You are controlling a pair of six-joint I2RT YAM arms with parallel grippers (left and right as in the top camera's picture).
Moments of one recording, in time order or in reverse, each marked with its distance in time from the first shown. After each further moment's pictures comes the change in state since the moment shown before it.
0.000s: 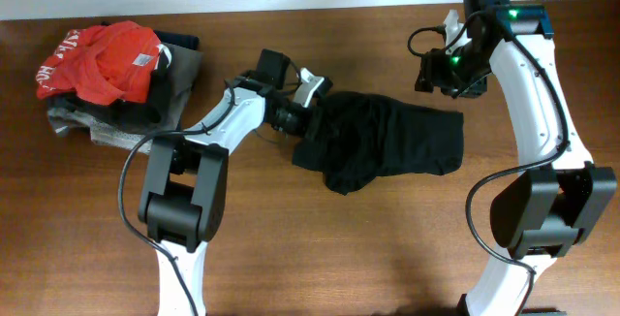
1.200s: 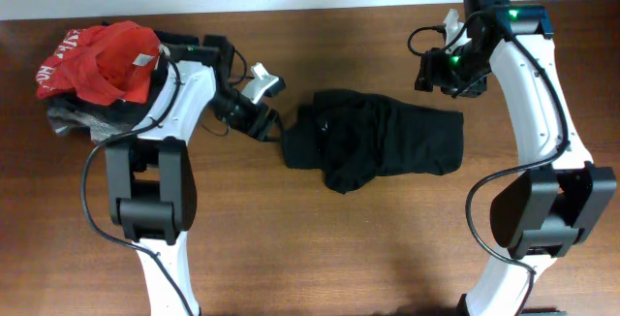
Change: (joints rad) left arm 0.210 -0.002 0.178 -0.540 -0.203 0.479; right arm 0.000 0.000 0.000 0.014 0.000 0.001
